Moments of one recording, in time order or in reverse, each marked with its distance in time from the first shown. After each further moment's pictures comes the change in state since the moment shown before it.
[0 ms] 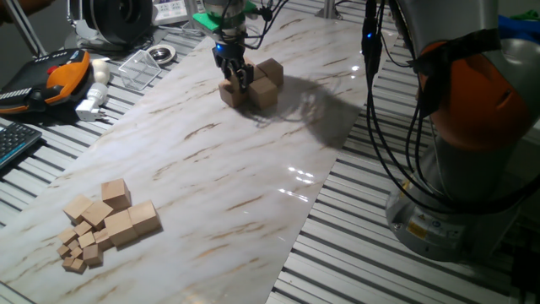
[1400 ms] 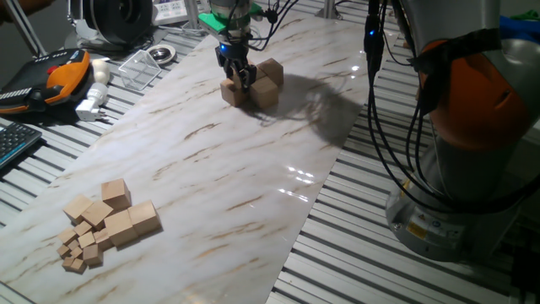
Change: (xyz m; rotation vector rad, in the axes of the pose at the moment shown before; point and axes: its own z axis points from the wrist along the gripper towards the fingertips) arm -0.006 0.004 0.004 -0.028 0.024 -0.014
